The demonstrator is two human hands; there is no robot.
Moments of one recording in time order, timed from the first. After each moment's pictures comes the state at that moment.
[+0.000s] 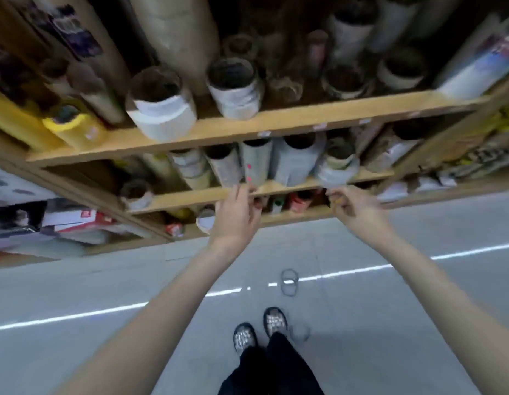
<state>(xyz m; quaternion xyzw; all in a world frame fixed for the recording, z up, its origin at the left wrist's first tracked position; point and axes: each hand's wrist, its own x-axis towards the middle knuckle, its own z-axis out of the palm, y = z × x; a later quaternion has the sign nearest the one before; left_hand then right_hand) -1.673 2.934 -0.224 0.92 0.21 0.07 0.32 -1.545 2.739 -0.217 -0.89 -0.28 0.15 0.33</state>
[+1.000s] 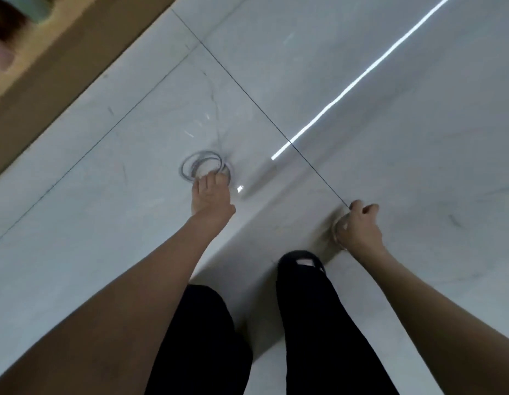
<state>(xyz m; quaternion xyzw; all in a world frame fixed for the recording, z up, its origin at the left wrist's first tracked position) -1.703 2.705 -0.934 0.92 -0.02 -0.40 -0.04 -1.773 2.455 -0.928 -0.90 0.25 0.34 0.12</state>
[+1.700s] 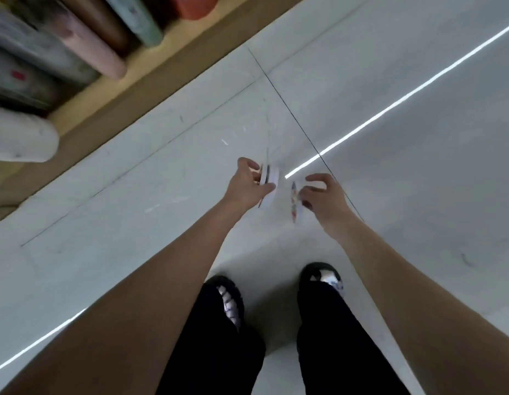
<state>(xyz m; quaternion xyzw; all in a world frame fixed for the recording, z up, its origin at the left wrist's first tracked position) -1.672 2.738 -0.836 0.76 0.24 -0.31 0.52 -1.681 2.584 -0.843 -0.67 0.35 0.30 0.59</state>
